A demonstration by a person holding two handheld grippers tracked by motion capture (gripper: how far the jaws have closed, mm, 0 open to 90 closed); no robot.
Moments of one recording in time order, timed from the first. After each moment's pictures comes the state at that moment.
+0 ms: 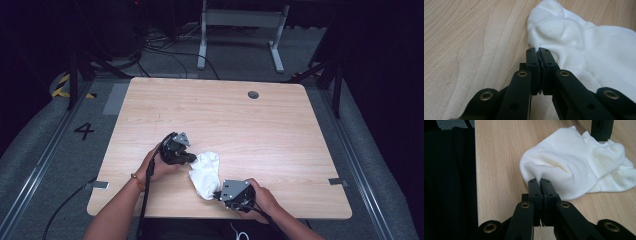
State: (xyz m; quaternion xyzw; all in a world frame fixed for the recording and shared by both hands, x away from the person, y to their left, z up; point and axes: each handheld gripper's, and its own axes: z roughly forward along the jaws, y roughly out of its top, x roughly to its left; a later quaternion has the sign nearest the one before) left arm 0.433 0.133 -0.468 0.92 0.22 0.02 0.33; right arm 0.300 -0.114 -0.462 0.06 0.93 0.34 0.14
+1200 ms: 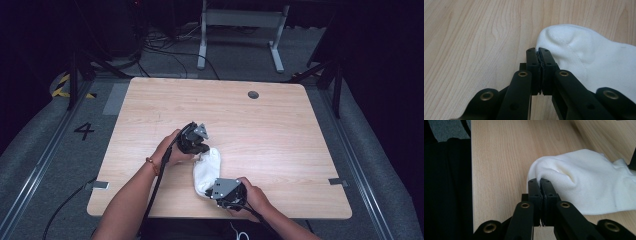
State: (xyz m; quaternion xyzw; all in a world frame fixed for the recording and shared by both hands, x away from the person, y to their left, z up) left arm 0.463 0.084 -0.445 0.94 0.15 0.06 0.29; right arm 0.303 -0.091 -0.462 0.06 0.92 0.35 0.14
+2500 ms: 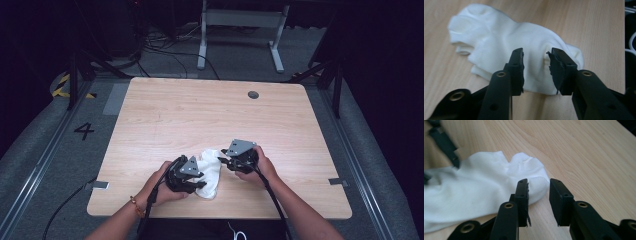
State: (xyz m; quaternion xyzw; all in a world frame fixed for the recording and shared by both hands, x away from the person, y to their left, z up) left arm 0.346 0.102 -0.455 0.93 0.14 0.05 0.34; right arm 0.397 -0.127 -0.447 0.17 0.89 0.37 0.20
